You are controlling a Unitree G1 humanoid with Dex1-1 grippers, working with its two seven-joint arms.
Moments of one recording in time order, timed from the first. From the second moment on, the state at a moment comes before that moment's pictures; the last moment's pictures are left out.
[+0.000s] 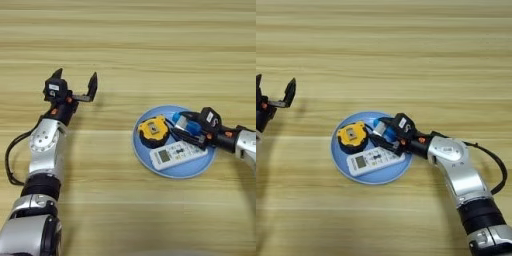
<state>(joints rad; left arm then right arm) -0.41 0.17 0.19 0.69 -0.20 -0.48 -0.38 -0.23 -0.39 0.17 0.23 0.10 -0.07 0.84</state>
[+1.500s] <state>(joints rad) -0.42 0.17 0.19 0.70 -0.20 -0.48 -0.38 -0.24 -0.40 0.15 0.25 0.13 -0.15 0.89</state>
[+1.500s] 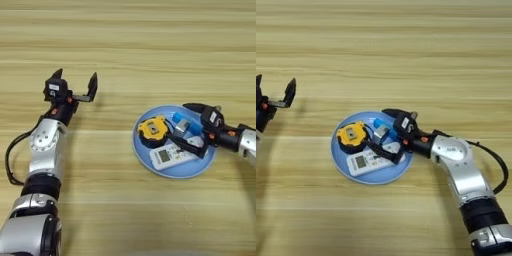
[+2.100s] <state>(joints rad) -0.42 0.17 0.20 0.71 -0.20 -0.48 -0.38 -0.27 -0.55 0.15 0.23 0.15 -0.18 1.11</state>
